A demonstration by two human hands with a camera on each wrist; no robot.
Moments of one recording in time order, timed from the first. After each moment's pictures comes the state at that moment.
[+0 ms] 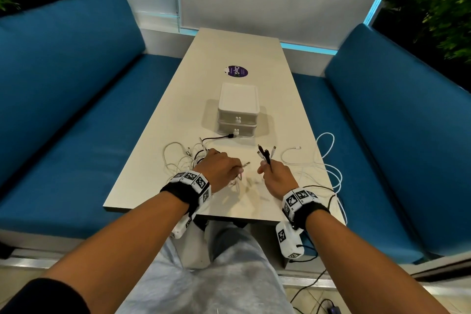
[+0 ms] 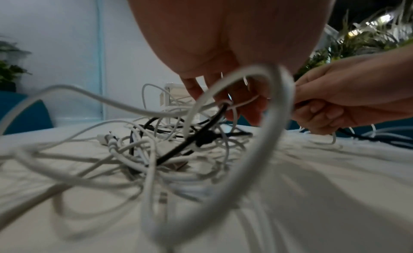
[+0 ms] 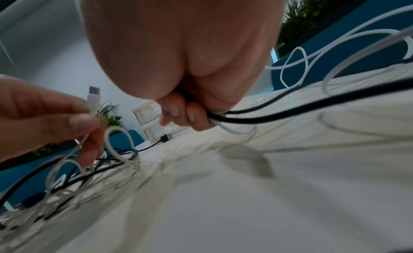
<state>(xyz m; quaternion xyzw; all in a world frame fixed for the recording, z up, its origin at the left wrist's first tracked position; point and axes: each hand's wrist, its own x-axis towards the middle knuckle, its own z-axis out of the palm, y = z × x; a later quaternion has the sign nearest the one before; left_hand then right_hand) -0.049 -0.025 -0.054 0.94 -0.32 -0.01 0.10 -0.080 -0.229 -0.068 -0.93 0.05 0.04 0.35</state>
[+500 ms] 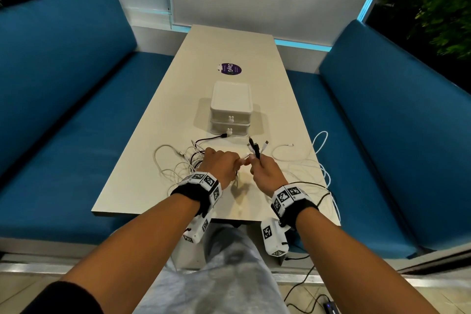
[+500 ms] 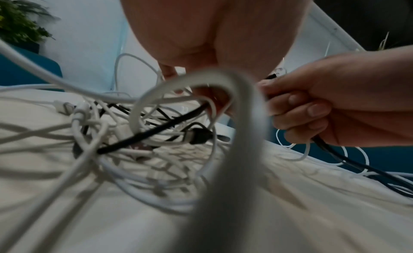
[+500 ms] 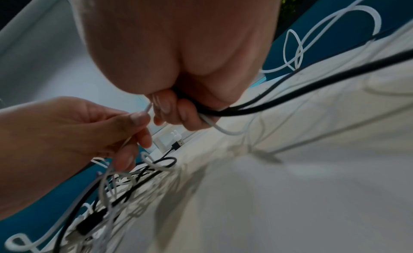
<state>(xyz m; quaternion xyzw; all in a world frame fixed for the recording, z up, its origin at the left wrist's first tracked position) -0.044 -0.058 -0.056 0.97 -0.20 0.00 0.14 -0.072 -0.216 -0.067 -0.88 0.03 0.00 0.47</state>
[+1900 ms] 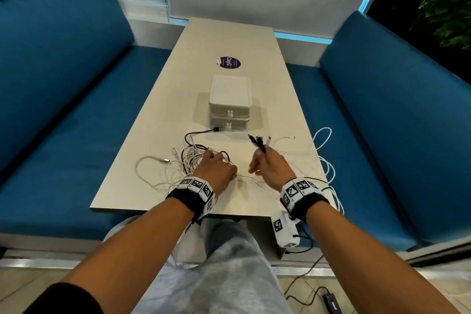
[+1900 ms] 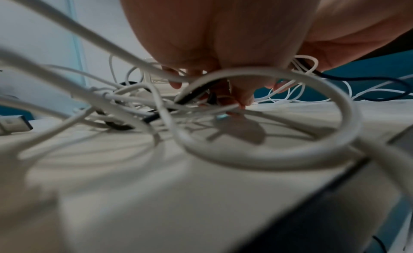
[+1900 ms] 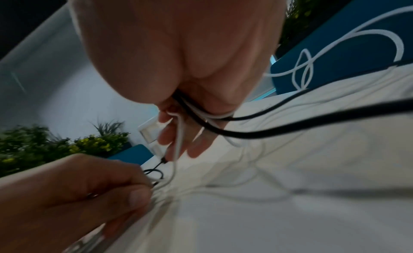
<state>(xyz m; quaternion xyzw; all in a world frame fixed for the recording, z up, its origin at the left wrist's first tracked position) -0.057 -0.048 -0.079 0.96 -0.29 -0.03 -0.05 -0.075 -0.229 -0.059 -0.87 0.05 0.04 0.48</state>
